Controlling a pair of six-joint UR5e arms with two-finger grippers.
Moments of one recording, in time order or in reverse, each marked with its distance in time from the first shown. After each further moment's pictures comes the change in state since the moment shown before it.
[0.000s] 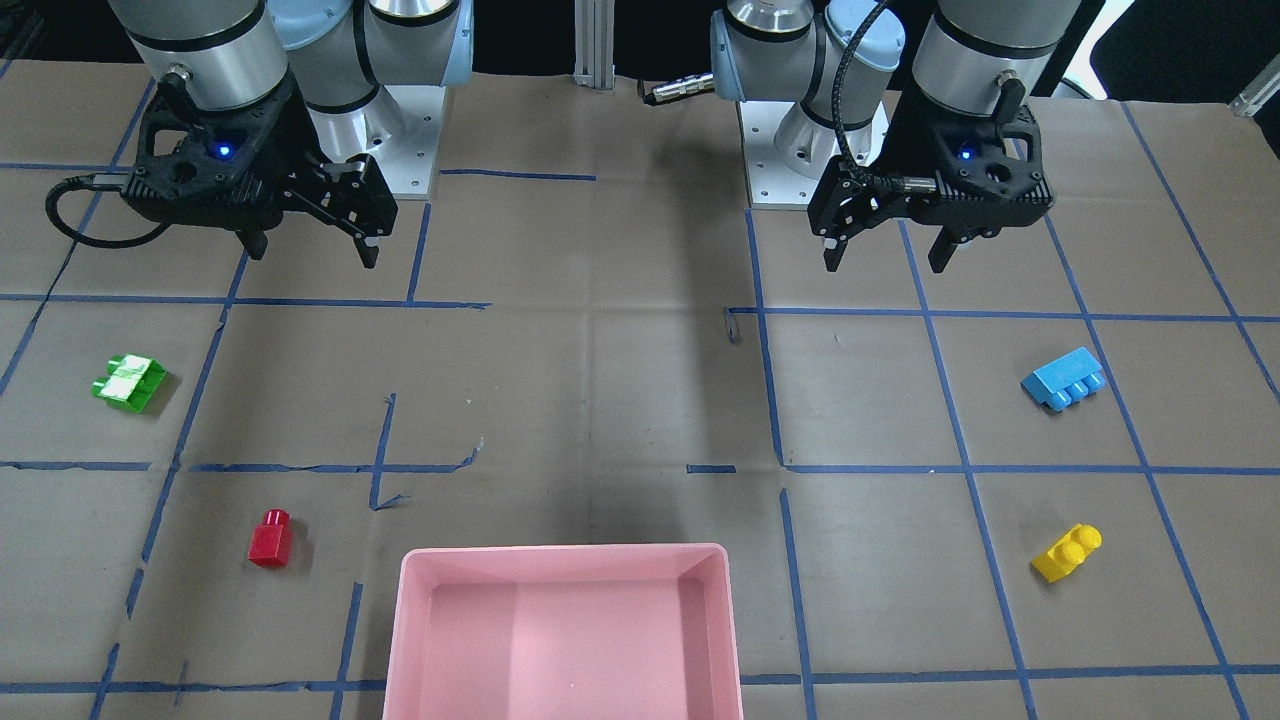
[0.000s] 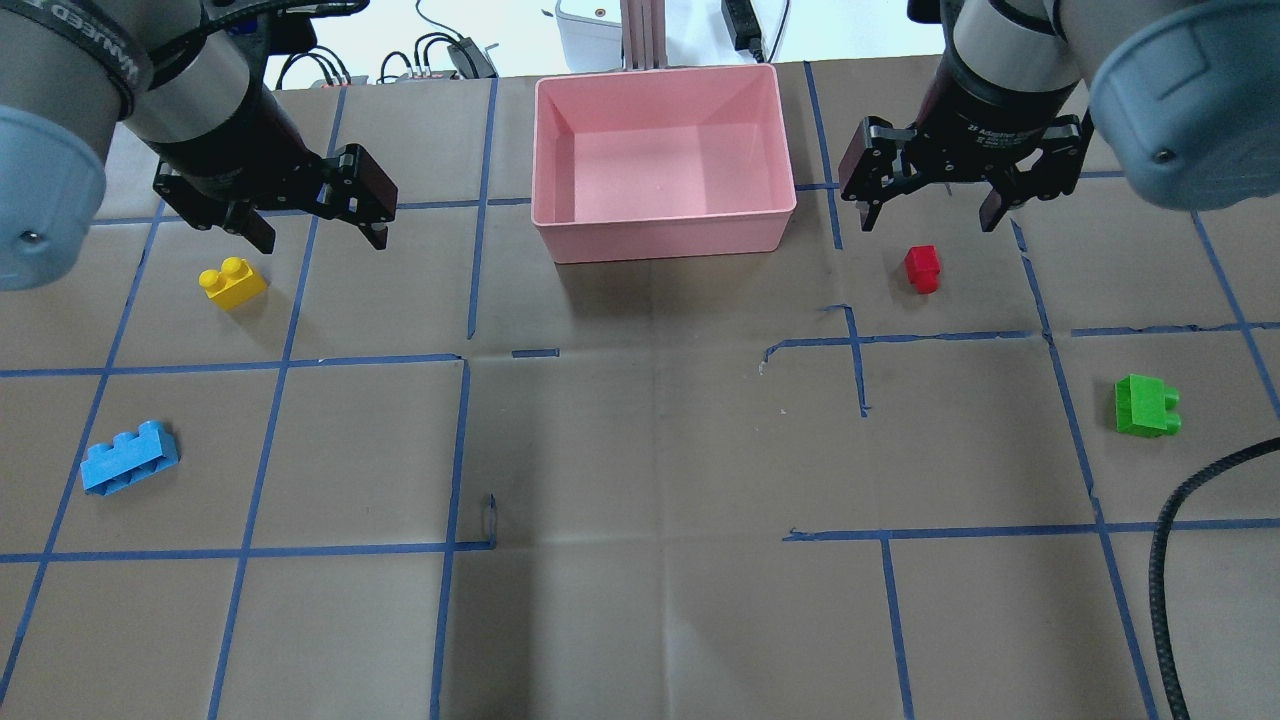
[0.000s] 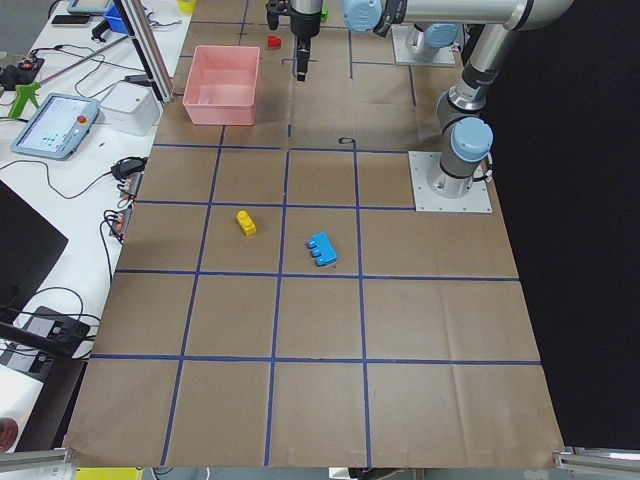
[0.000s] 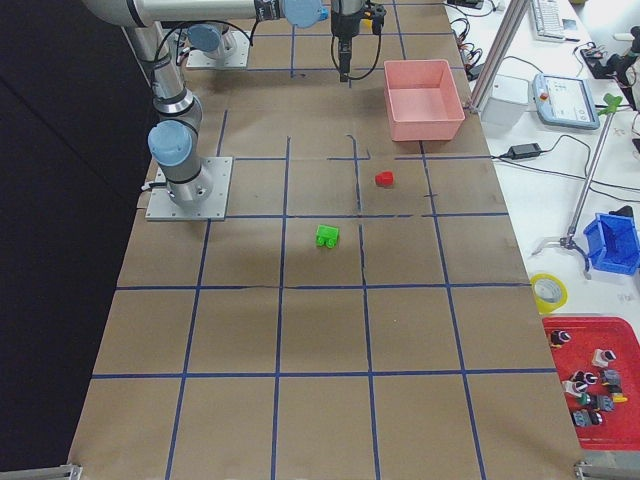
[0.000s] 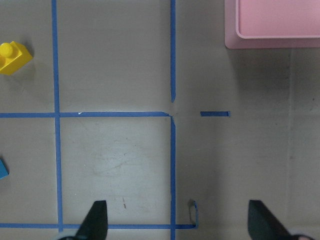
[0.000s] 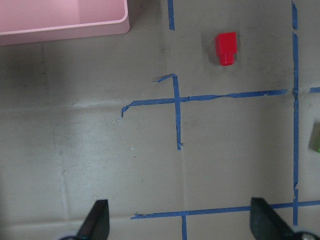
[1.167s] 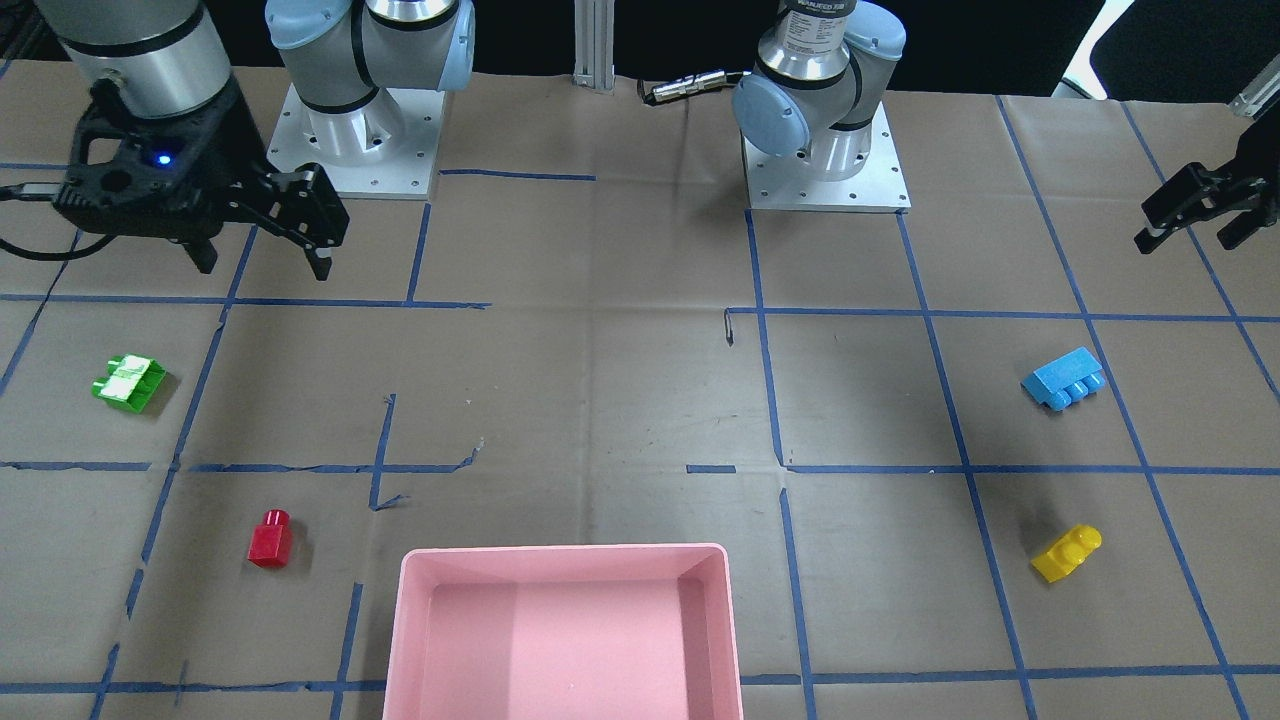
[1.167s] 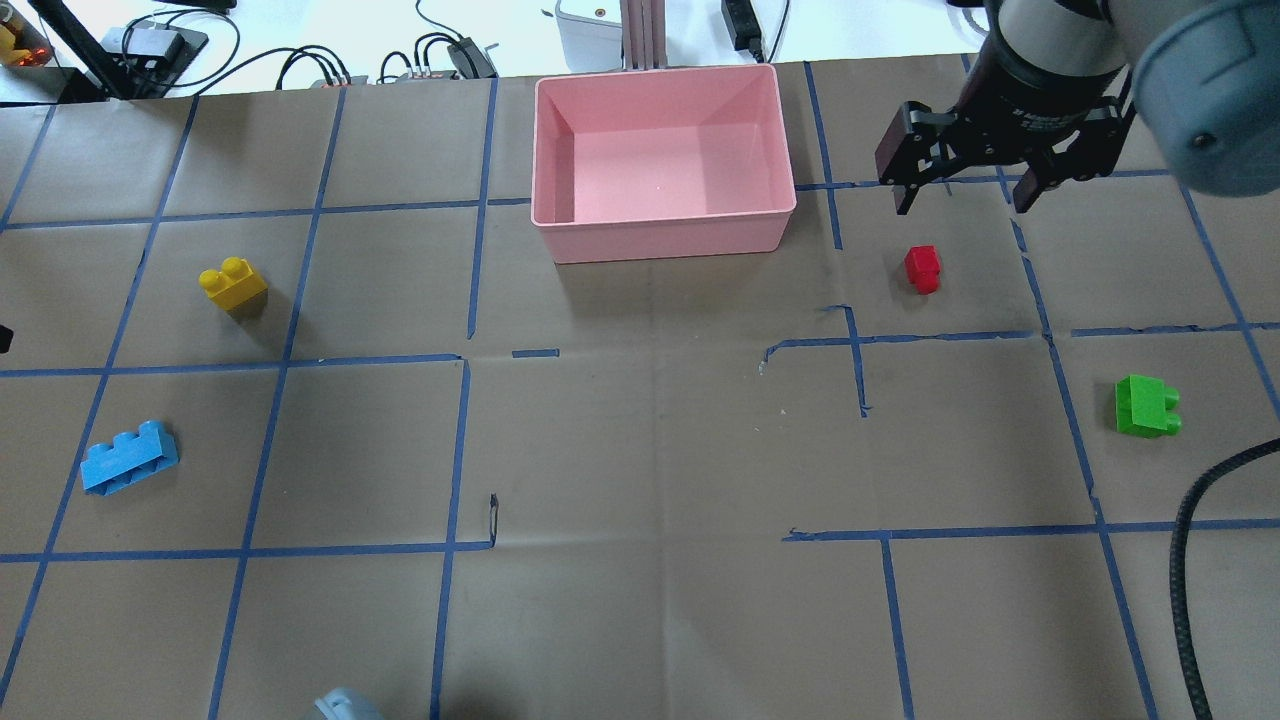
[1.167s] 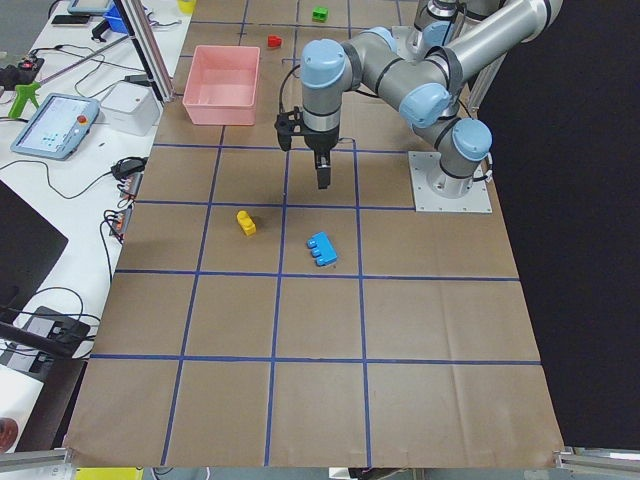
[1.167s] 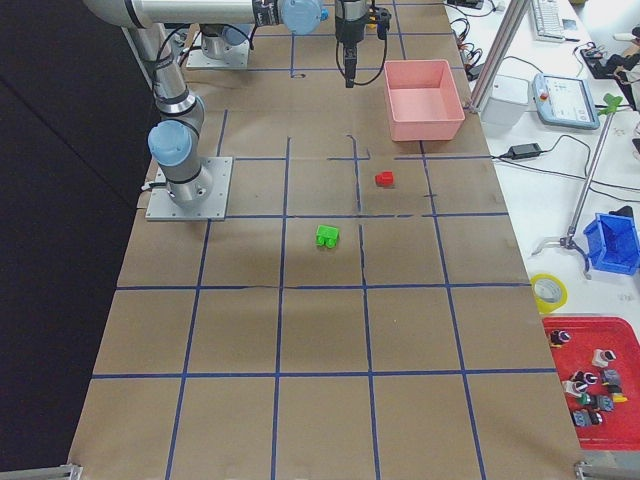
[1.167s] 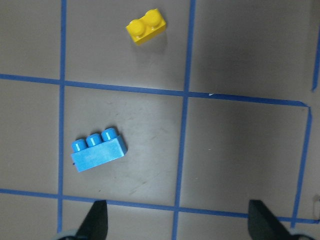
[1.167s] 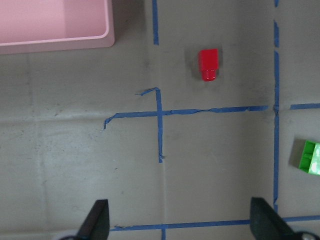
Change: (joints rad) left arm 0.726 0.003 -0.086 -0.025 0.008 0.694; right arm -0.114 -0.002 0.005 -0.032 -0.003 -0.165
